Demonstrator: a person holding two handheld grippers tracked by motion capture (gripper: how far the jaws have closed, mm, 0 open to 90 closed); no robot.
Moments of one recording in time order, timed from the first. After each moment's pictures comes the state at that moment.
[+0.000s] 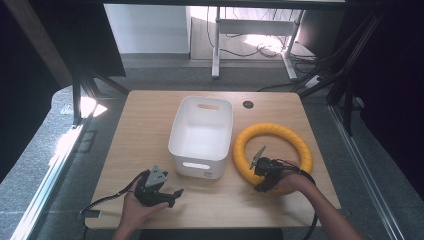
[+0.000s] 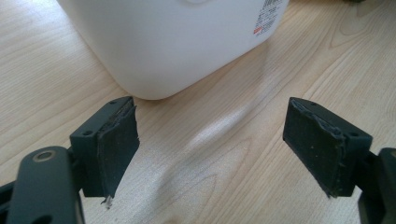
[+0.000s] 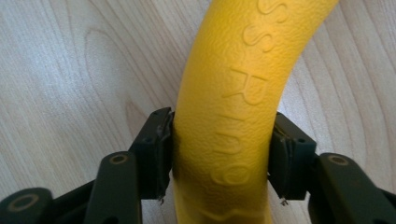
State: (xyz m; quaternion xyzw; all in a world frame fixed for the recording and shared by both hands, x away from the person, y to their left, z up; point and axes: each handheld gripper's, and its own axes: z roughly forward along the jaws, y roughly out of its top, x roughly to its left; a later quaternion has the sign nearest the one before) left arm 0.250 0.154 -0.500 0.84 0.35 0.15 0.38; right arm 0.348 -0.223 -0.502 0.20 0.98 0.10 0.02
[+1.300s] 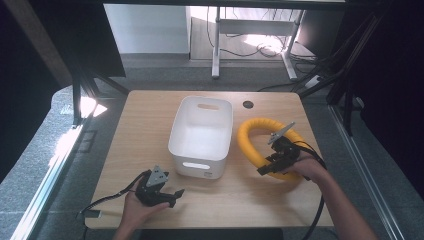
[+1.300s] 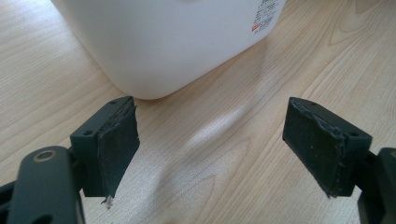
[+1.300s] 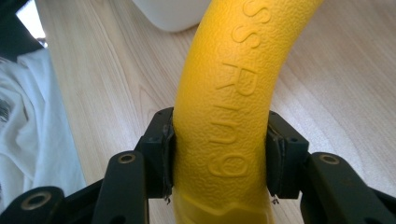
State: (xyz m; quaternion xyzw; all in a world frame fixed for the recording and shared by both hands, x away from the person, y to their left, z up) left arm 0.252 0.152 -0.502 0.84 0.35 0.15 0.38; right arm 0.377 -0.267 -0.446 0.26 0.92 0.28 -0.07
